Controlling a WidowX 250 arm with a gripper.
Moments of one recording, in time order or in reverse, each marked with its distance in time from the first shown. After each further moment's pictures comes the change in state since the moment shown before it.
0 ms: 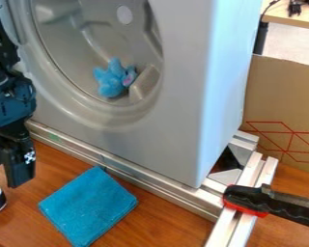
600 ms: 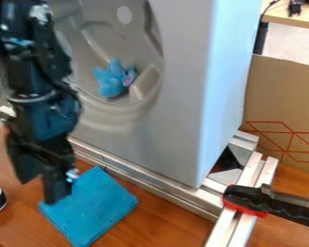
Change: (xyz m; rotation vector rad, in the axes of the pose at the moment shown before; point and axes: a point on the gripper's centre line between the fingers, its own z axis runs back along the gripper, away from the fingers) arm 0.008 -0.061 -0.001 0.012 0.029 -0.069
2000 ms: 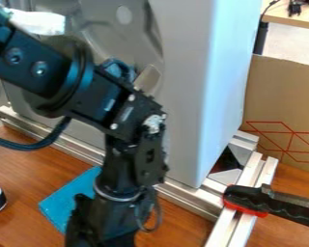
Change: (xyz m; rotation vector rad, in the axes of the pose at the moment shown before) arm -0.008 -0.089 -0.054 0.049 0.223 -0.202
